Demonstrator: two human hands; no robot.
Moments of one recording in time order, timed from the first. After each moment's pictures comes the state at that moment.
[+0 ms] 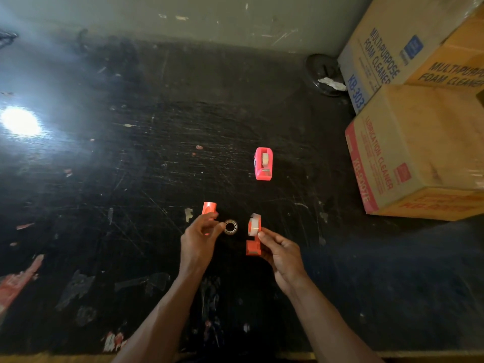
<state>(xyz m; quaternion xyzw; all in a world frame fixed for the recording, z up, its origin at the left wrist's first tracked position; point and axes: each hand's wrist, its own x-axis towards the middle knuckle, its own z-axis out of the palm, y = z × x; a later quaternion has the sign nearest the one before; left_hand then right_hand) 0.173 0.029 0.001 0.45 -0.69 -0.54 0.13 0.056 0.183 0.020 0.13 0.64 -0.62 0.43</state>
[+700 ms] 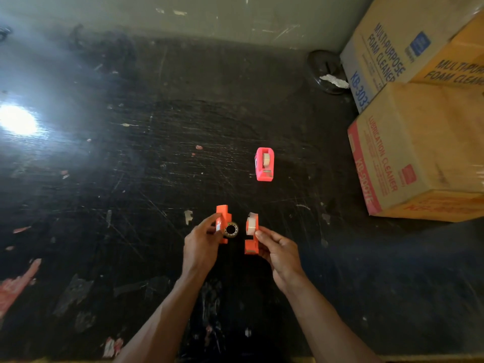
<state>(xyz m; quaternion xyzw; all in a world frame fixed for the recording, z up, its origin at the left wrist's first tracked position) 0.164 0.025 -0.006 0.47 -0.74 -0.49 0.04 0.052 0.167 0.014 0.12 0.67 -0.60 0.42</state>
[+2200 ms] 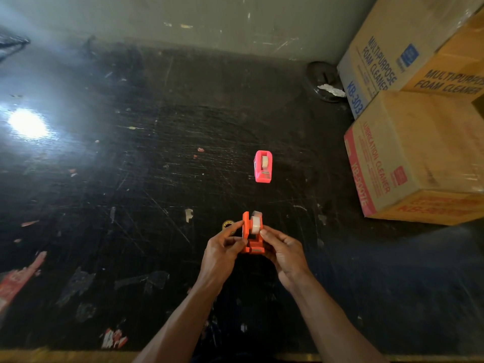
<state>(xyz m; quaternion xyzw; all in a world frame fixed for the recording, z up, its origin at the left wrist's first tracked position) 0.165 0.078 0.037 0.40 -0.61 -0.68 0.06 0.050 0.192 0.037 0.09 0.63 -0.63 0.44</state>
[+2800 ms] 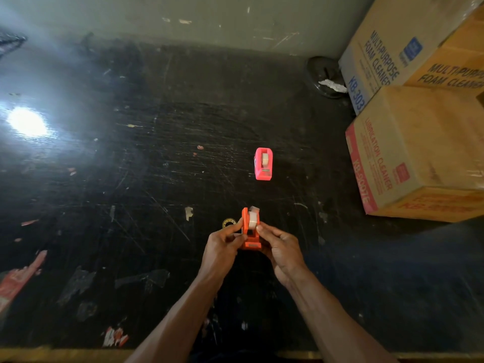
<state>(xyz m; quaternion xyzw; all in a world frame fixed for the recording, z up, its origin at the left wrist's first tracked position) 0.158 0.073 0.032 0.40 -0.62 -0.68 0.06 0.050 0.181 0.035 0.08 0.63 -0.63 0.44</state>
